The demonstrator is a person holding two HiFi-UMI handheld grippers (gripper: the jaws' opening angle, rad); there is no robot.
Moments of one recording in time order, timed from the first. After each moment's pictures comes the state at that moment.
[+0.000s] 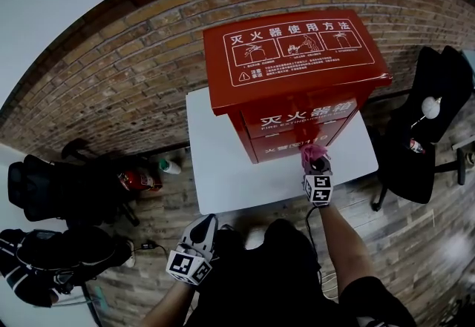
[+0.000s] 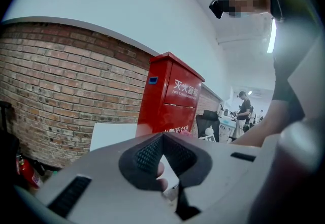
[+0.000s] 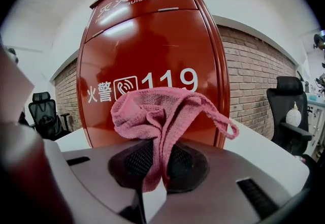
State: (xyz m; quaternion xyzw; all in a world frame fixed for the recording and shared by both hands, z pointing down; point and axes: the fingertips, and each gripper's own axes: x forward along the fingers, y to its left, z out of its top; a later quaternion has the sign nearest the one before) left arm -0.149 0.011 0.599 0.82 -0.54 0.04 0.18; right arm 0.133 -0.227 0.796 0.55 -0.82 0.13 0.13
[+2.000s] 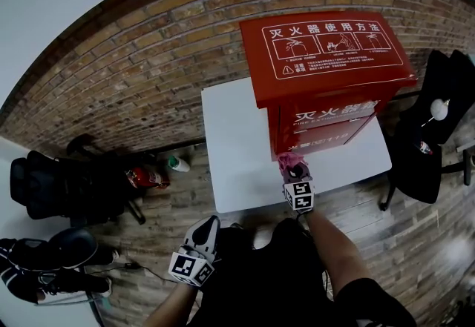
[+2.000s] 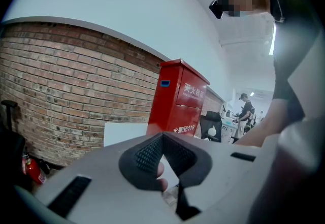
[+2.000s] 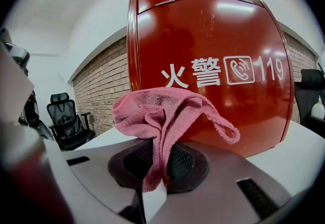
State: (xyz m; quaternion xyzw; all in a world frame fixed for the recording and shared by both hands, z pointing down) left arm -0.214 0.030 0.599 0.81 -0.55 0.04 0.20; right arm -0.033 -0.183 0.803 0.46 -0.86 0.14 0.14
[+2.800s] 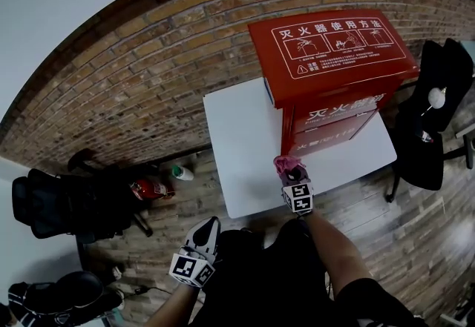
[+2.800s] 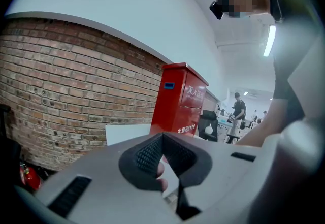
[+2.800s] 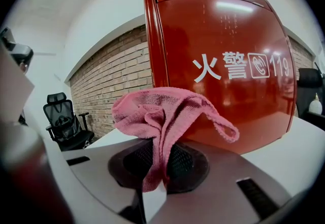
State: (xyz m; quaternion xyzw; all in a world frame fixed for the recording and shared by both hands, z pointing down) left arm -0.263 0.022 0.599 0.83 -0.53 0.04 0.18; right arm -0.076 -0.172 0.807 0.48 -0.86 0.15 0.14
